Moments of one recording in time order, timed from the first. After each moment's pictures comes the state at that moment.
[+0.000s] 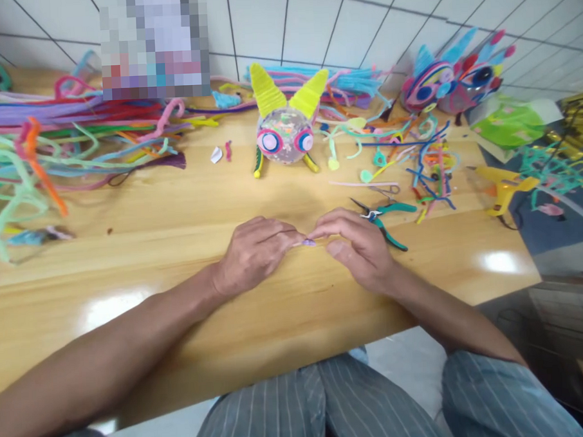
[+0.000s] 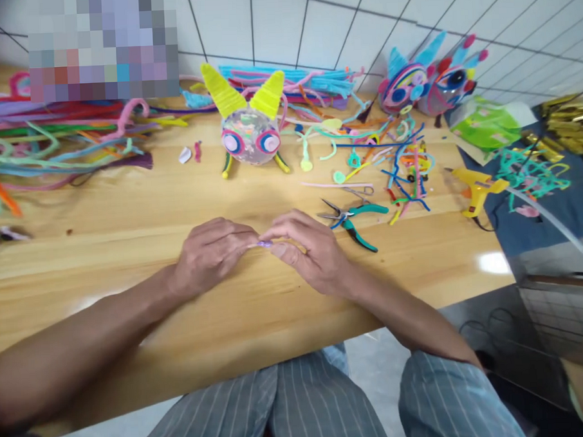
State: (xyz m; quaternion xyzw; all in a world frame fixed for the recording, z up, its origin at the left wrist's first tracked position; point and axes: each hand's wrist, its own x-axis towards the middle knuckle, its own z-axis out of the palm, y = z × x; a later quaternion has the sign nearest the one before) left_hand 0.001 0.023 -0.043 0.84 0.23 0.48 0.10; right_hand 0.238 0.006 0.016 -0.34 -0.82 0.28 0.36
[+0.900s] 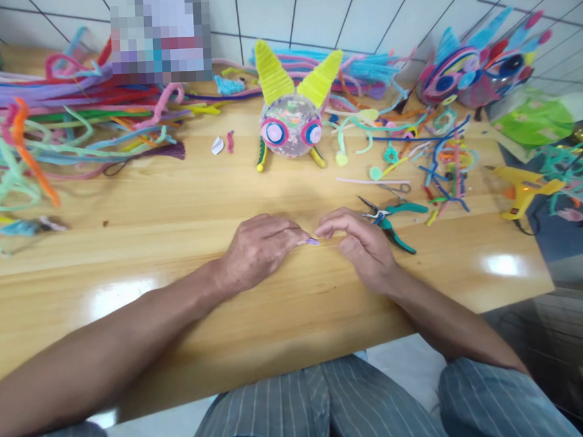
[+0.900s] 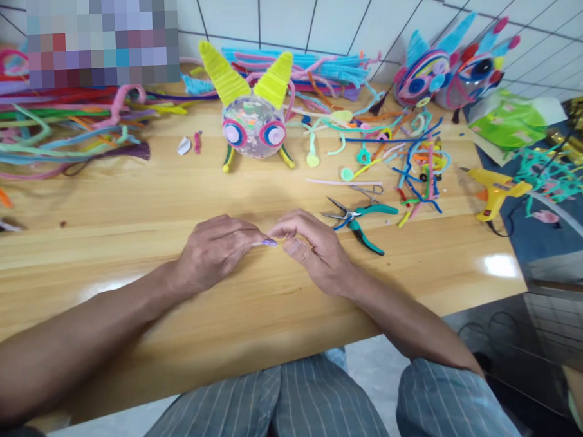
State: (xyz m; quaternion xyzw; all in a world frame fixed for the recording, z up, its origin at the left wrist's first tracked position) left_hand 0.005 0.025 -0.049 0.84 0.25 0.46 0.11; right_hand 0.244 0.007 0.000 -0.36 -0.77 0.37 0.37
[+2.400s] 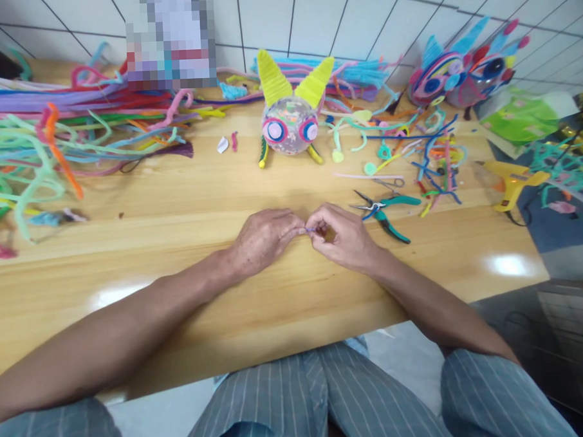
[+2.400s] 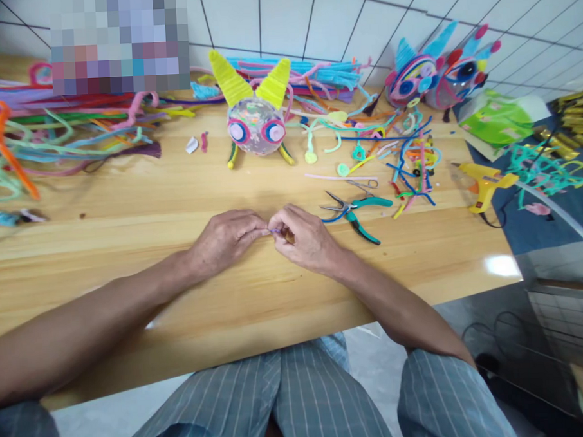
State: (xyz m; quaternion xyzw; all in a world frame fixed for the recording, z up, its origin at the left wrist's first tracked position) left_hand 0.006 0.024 -0.055 0.87 0.29 0.35 0.19; right_hand 0.230 0.012 -0.024 -0.36 -0.84 0.22 0.34
